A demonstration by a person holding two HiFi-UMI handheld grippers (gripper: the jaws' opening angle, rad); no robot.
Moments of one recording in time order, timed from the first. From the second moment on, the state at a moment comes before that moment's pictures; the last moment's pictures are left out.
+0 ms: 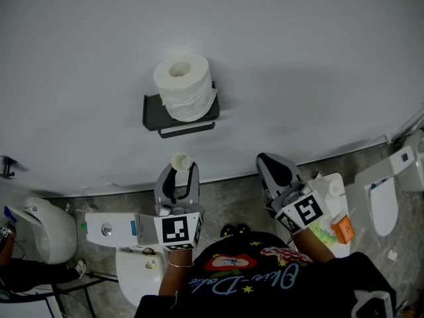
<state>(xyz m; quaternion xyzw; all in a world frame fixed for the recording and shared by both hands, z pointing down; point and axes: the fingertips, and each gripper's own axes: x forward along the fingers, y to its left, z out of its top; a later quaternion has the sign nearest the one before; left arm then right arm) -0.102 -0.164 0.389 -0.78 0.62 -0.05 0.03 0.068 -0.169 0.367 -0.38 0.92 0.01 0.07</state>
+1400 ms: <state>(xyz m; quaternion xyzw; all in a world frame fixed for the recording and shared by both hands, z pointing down) -0.143 -0.144 0.392 -0.76 0.65 -0.01 0.00 -0.083 -0.234 0.237 0.15 0.78 0.33 -0.51</state>
